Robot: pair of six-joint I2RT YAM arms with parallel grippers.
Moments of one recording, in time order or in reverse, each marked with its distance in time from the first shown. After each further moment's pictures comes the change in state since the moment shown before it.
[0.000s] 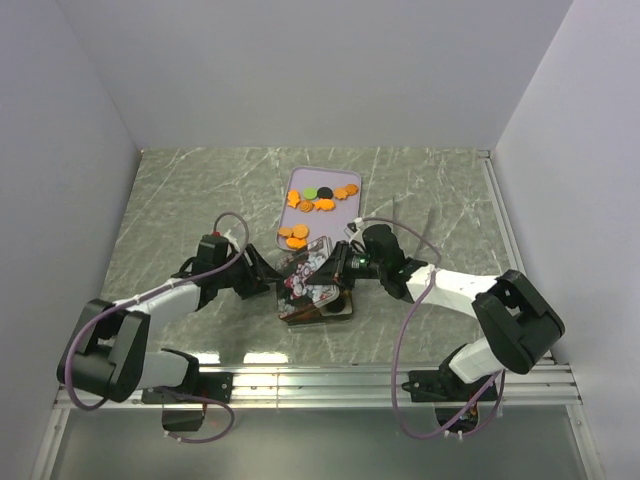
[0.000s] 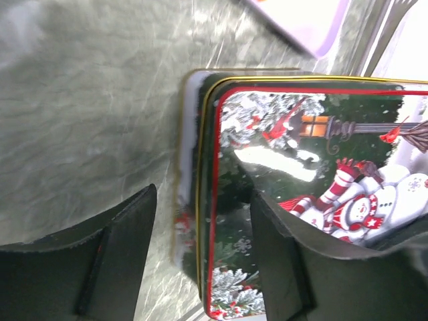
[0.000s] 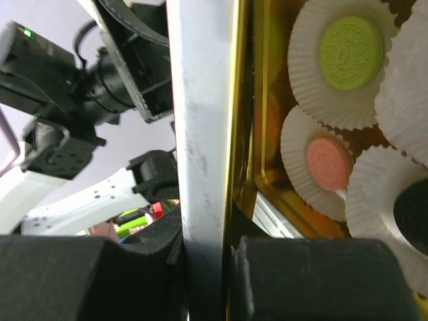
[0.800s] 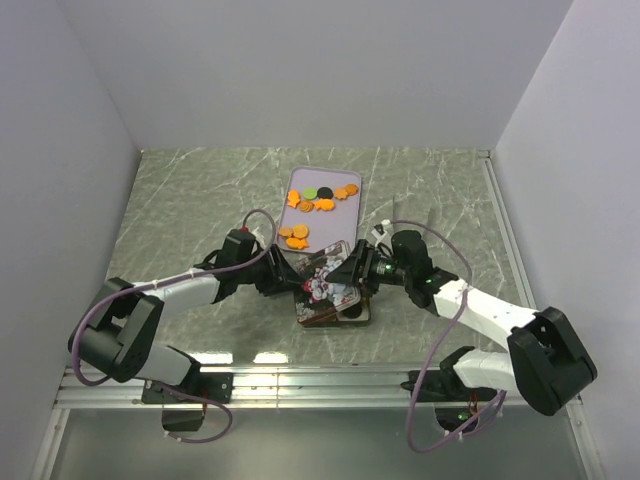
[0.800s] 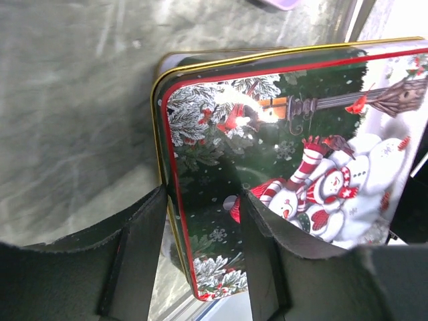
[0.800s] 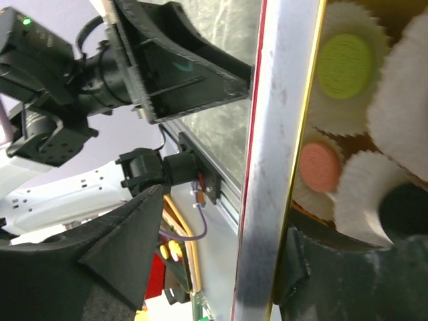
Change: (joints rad) left arm -0.179 0.134 0.104 0.042 0.005 -0.046; right arm -0.116 -0.240 -0.132 -0.119 -0.003 -0.106
